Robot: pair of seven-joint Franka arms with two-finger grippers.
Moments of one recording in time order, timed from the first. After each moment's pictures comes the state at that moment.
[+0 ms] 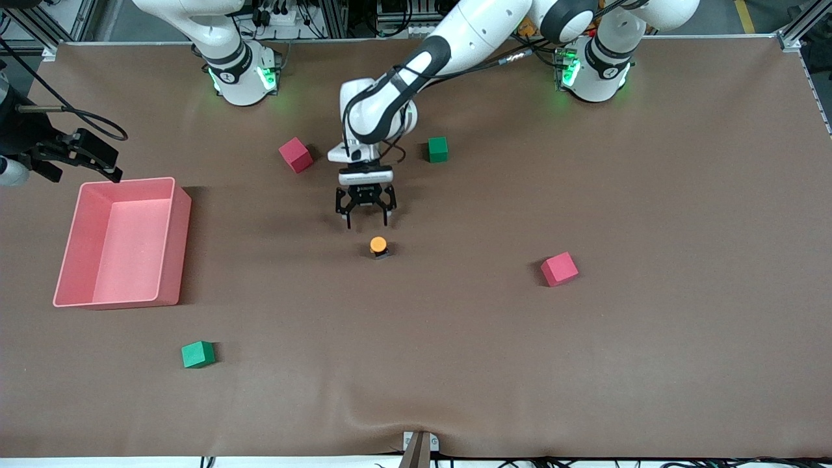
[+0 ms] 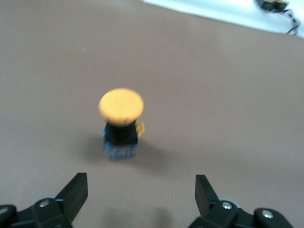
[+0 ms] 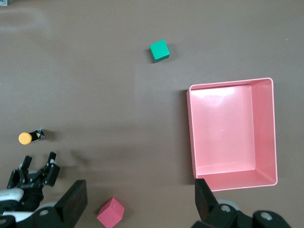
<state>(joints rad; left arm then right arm) -1.07 0.96 -0.11 -1.33 1.20 2.24 -2.20 0.01 0.01 0.05 -1.49 0.00 1.55 0.09</state>
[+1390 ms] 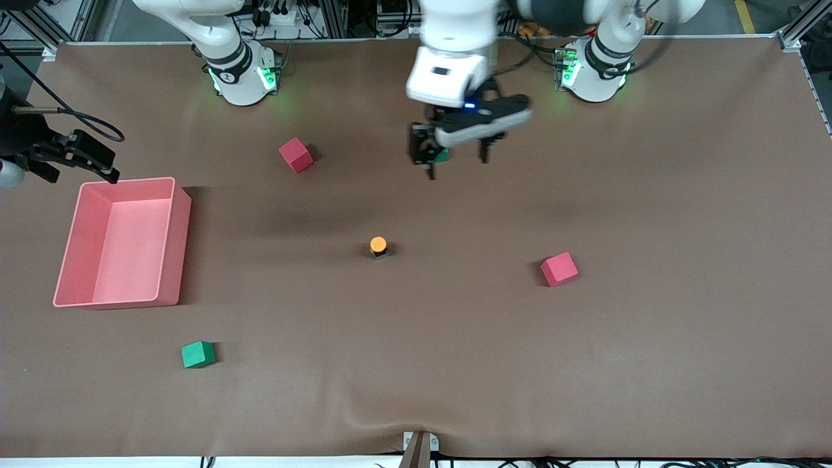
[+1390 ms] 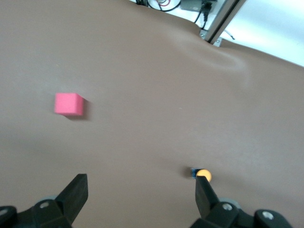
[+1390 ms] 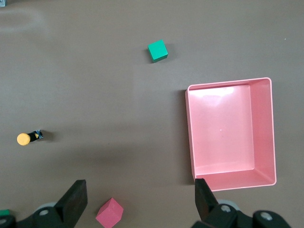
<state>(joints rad) -0.62 0.26 -0.16 -1.31 0.25 1.75 -1.13 0.01 0.01 0.05 -1.49 0.00 1.55 0.08</state>
